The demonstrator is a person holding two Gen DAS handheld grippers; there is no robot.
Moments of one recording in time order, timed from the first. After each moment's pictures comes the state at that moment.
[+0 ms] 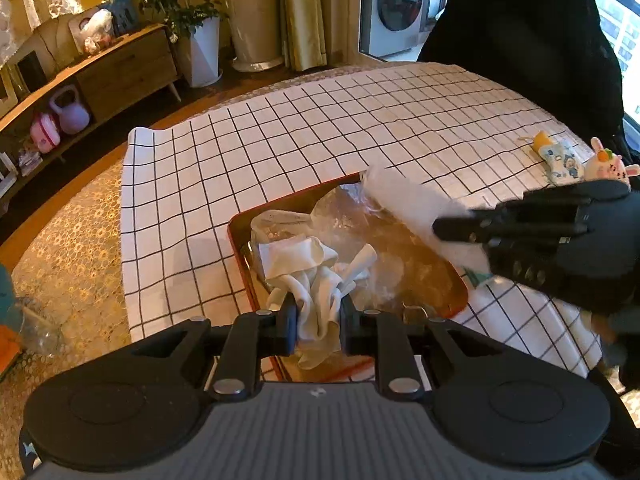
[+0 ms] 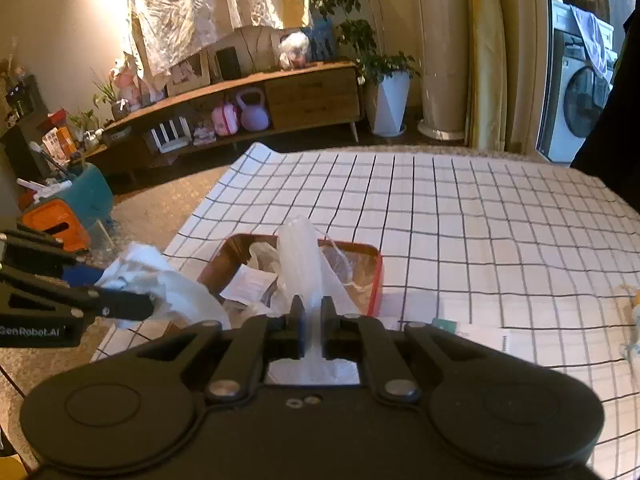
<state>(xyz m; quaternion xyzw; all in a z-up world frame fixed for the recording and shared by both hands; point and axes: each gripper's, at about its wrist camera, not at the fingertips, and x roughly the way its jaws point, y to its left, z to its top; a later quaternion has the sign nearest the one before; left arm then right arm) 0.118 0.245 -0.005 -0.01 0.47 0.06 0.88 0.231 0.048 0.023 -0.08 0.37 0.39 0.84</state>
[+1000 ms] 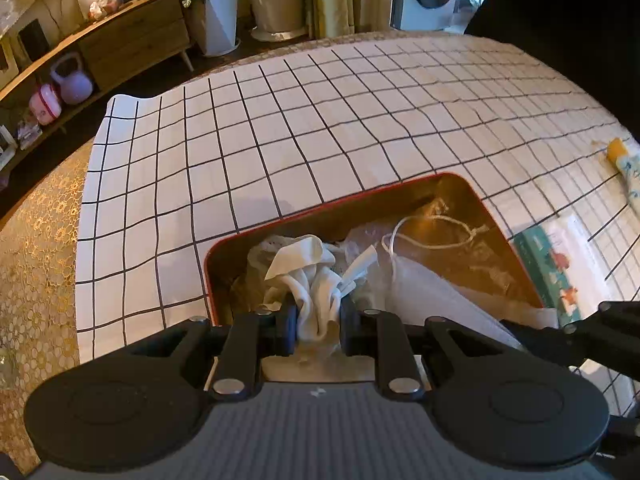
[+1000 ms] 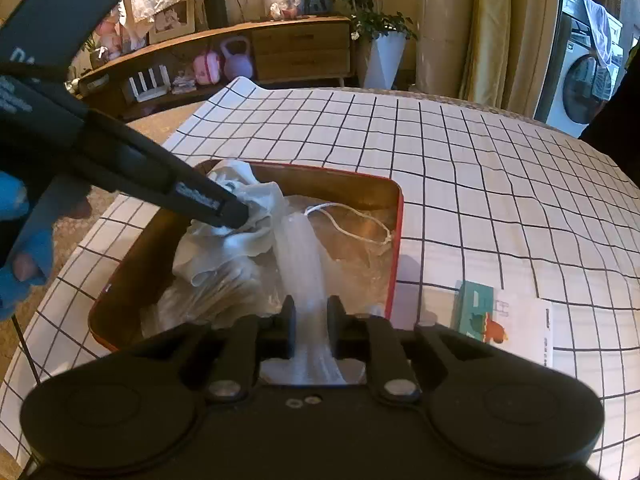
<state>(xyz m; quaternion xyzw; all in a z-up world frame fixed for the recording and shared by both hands) 0.215 0.275 -0.091 -0.03 0.50 0.09 0.86 0.231 0.089 -0.031 -0.14 0.40 0.37 0.83</state>
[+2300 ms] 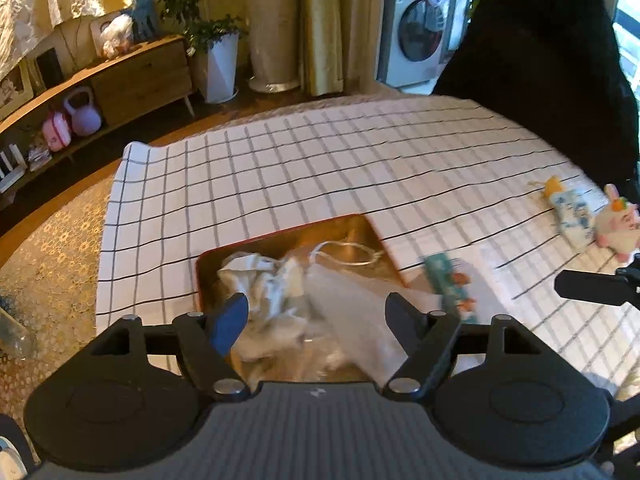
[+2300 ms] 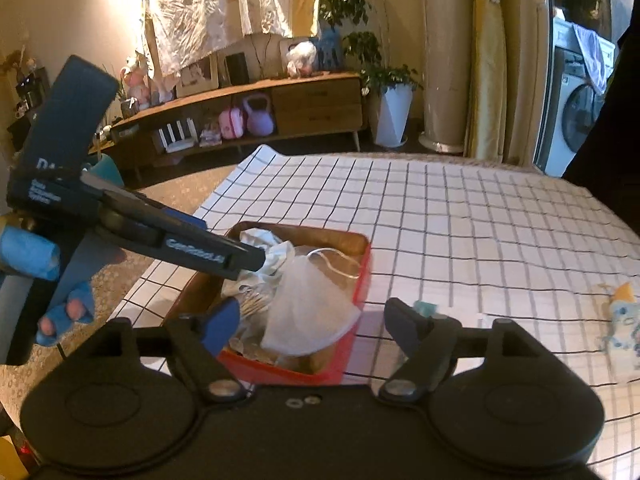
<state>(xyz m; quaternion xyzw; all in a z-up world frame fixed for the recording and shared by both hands) 0.148 0.214 -0.007 -0.04 0.42 0.08 0.90 0.198 -0.003 0.054 -0.08 0.34 0.41 0.84</state>
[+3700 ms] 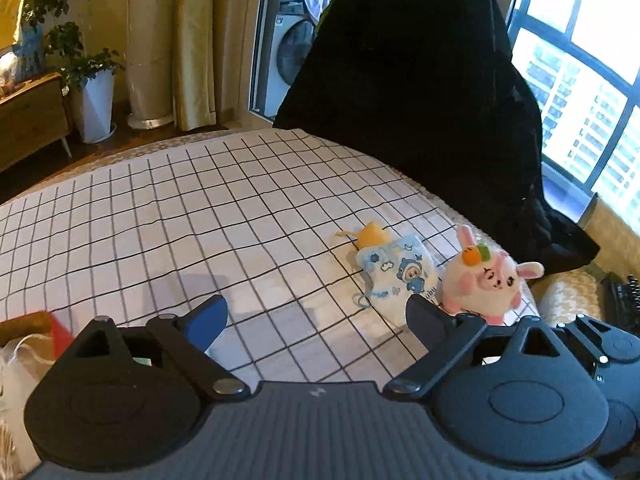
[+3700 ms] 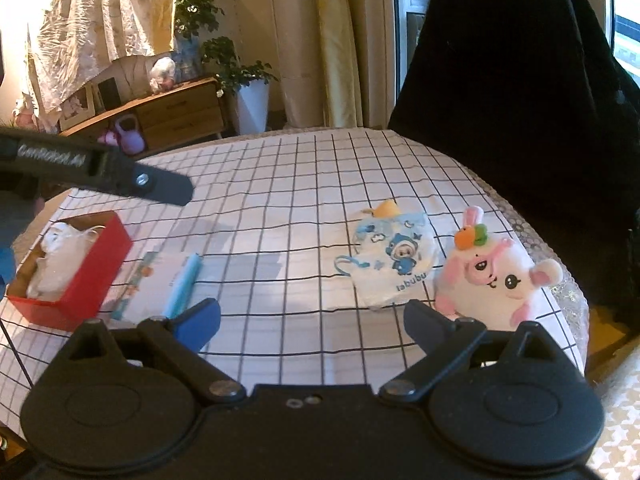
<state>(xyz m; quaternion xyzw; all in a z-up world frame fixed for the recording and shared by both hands) 0.279 -0.011 -0.017 -0.06 0.38 -0.05 0.92 0.288 -0.237 0.007 -0.05 0.37 0.26 0.89</state>
